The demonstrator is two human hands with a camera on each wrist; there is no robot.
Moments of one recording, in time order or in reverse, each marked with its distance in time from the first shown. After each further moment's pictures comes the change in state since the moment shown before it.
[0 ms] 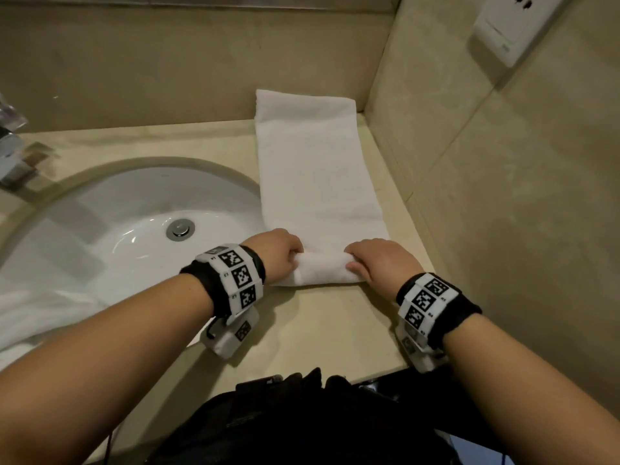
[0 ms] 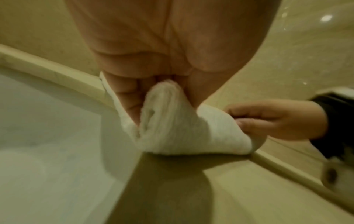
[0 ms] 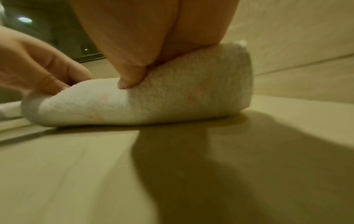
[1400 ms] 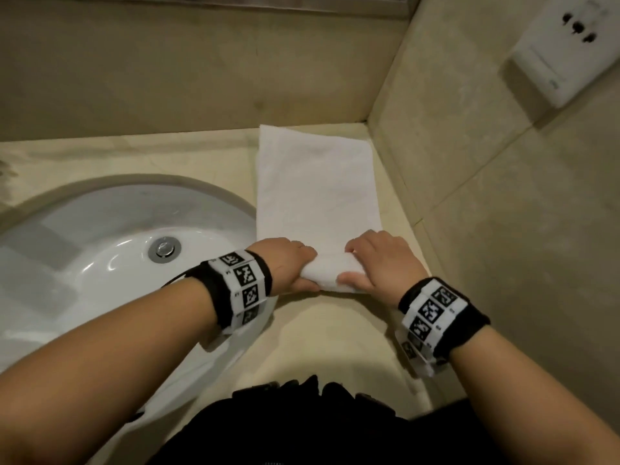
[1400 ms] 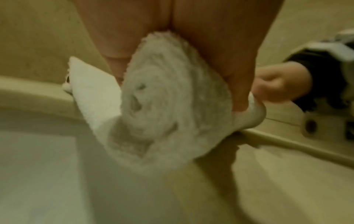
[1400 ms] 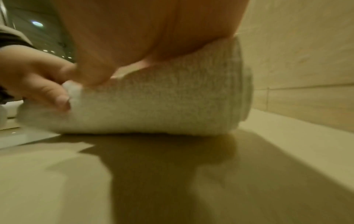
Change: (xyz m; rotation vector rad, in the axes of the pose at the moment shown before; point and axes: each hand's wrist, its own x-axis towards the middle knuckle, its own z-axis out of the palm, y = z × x) left_hand 0.053 -0.019 -0.015 0.210 -0.013 0.312; right_hand 0.045 0.007 -0.022 -0.082 0.033 0.056
